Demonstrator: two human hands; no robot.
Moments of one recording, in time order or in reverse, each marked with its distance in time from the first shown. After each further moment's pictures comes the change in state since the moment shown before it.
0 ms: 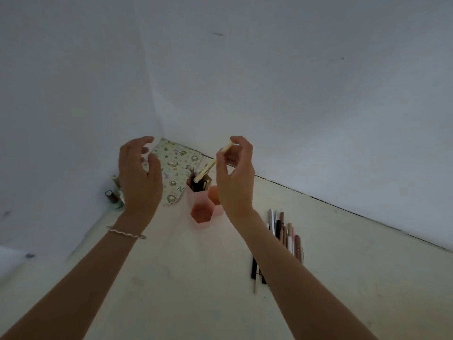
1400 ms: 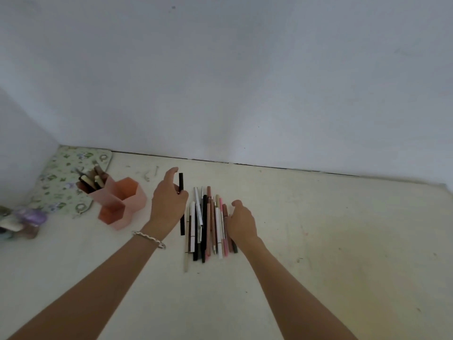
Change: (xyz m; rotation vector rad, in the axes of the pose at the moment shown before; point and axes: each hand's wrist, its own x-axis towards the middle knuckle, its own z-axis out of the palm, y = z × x) left_hand -0.139 0.094 0.156 0.134 -0.787 -0.275; right_hand -0.101 0.157 -0.199 -0.643 -0.231 0.808
